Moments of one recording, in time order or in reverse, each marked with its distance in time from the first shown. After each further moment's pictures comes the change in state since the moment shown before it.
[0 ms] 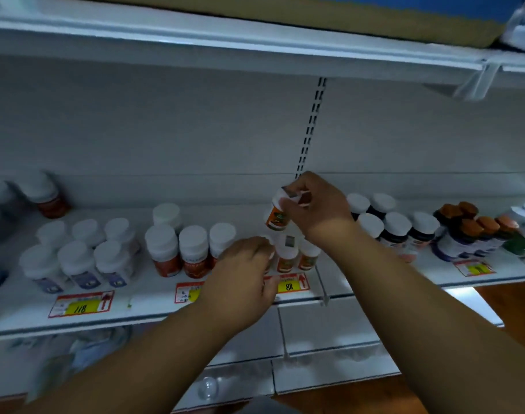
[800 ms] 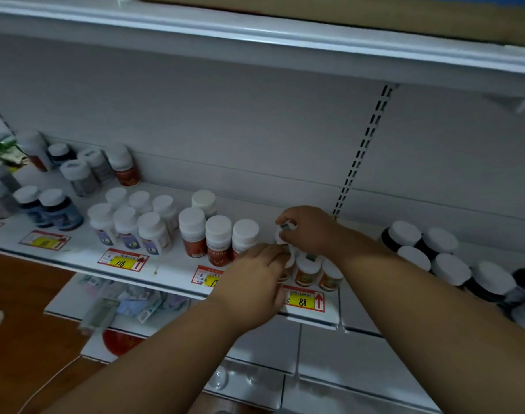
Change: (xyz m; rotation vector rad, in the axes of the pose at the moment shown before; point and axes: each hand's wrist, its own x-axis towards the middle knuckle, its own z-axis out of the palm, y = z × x) left_hand 0.005 0.016 0.018 0.207 -0.062 -0.158; right_hand 0.057 0.046 0.064 -0.263 -0.669 -0.263
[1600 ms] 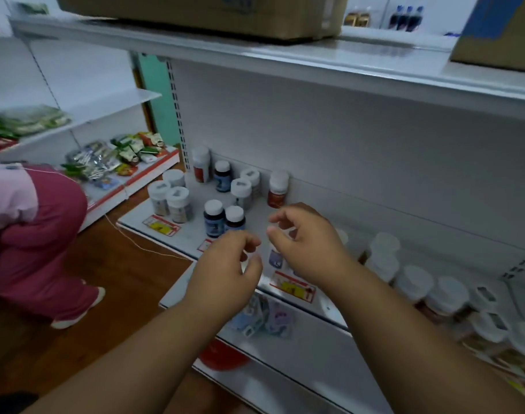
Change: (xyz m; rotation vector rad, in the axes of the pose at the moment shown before) left_hand -0.182 -0.251 -0.131 -0.313 0.449 -0.569; right_hand 0.064 -0.334 0.107 0.266 0.268 -0.320
